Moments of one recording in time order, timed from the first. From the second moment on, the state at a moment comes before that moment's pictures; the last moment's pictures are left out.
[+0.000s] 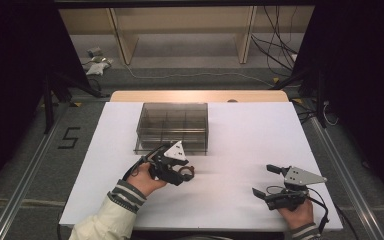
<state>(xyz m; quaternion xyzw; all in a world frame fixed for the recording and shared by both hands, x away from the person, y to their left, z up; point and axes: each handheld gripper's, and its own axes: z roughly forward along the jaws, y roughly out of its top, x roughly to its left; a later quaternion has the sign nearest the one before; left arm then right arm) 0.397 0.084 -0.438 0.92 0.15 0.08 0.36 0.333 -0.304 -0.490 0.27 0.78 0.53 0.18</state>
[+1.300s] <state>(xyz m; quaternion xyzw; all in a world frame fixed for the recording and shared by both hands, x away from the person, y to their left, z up) 0.405 0.069 -0.476 0.92 0.21 0.07 0.31 0.332 -0.303 -0.490 0.27 0.79 0.52 0.18</state>
